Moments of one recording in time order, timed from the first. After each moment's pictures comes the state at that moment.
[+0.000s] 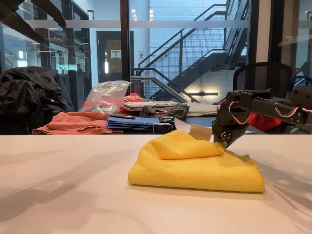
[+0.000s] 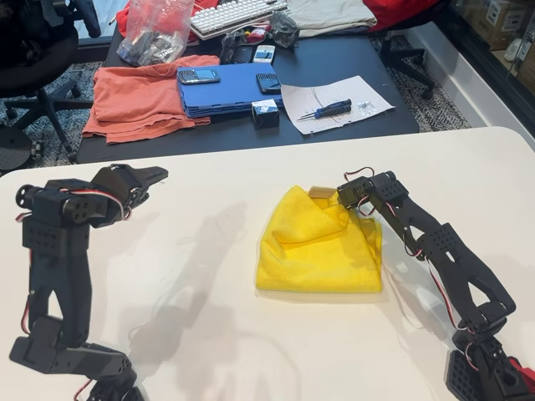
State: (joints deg) arm 0 -24.4 26.8 10.1 62.8 -89.2; arm 1 25.1 114.5 58.1 98.7 26.9
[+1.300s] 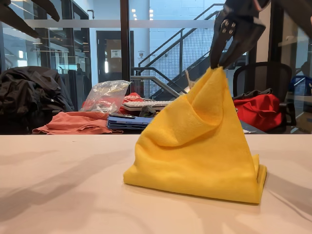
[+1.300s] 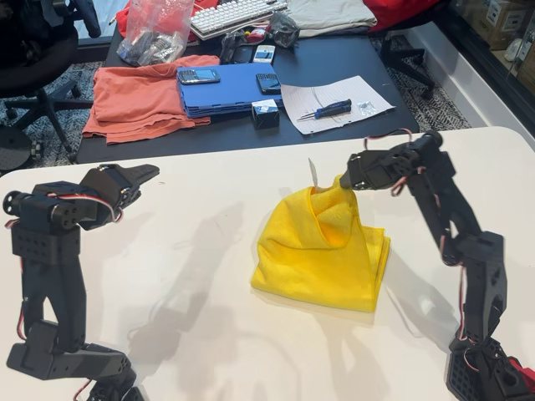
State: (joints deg) arm 0 -43.7 89.7 29.2 105.0 -53.4; arm 1 24.8 117.0 58.1 98.7 27.2
